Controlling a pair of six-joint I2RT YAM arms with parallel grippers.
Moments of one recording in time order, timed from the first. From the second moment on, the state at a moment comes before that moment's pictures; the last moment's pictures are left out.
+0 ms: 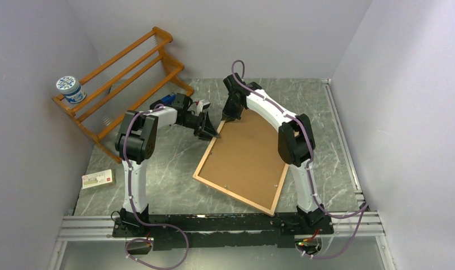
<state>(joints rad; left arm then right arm) -0.29 2.16 1.42 -0.36 1.20 -0.41 0.55 2.22 1.98 -0.85 -0.03 0.92</state>
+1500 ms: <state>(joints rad) -0.22 1.89 1.90 -1.08 0.61 -0.19 0.43 1.69 1.73 -0.82 0.13 0.82</state>
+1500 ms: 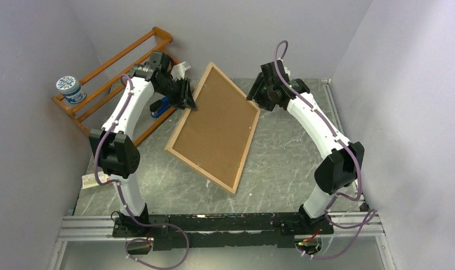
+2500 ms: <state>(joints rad) -0.51 1.81 2.28 -1.29 -0.04 0.13 0.41 1.66 1.63 -0.82 -0.01 0.86</state>
